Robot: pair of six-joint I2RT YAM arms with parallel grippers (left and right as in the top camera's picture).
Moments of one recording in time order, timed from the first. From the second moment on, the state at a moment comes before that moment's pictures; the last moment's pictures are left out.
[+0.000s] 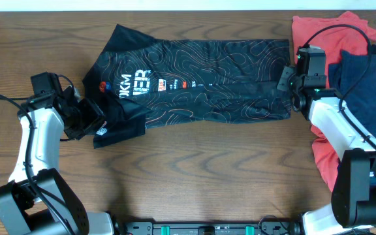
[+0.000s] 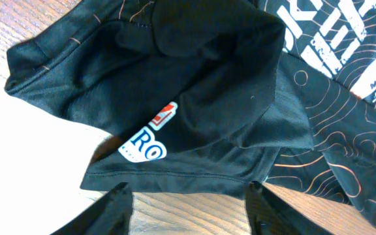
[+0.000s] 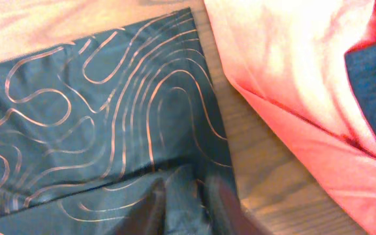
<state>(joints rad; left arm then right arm) 0.34 1.58 1.06 -0.83 0.30 -0.32 0.04 1.70 1.03 -0.15 0.13 0.30</state>
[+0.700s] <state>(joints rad) 0.22 1.72 1.06 -0.73 0.29 -0.30 0.04 1.71 1.02 -0.40 0.07 0.30</state>
